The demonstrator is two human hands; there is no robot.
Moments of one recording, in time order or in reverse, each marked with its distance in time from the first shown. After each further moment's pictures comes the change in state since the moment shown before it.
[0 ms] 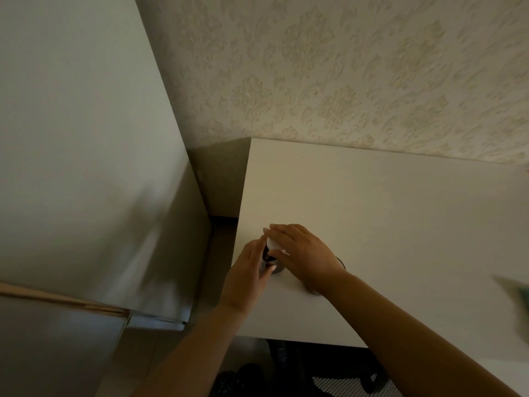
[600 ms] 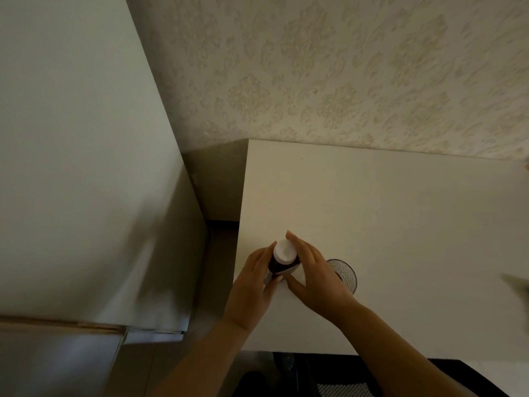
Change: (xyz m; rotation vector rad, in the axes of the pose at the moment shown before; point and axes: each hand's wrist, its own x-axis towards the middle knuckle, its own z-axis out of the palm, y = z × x) left_hand -0.006 -0.013 0.004 -0.124 -0.007 0.033; right_hand -0.022 -0.001 0.029 0.287 0.031 0.250
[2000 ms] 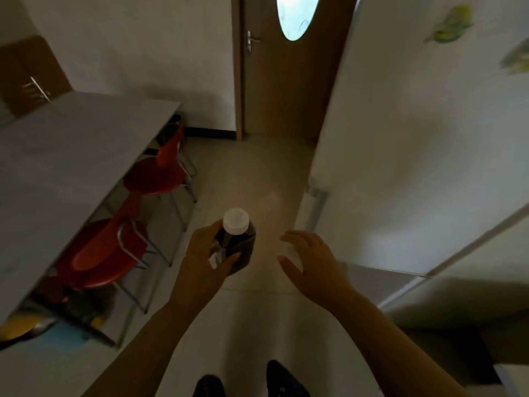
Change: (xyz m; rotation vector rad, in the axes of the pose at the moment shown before) left_hand -0.660 0.284 -0.157 0.432 1.446 -0.869; right_hand -0.408 -0.334 0.205 -0.100 -0.725 -1.403
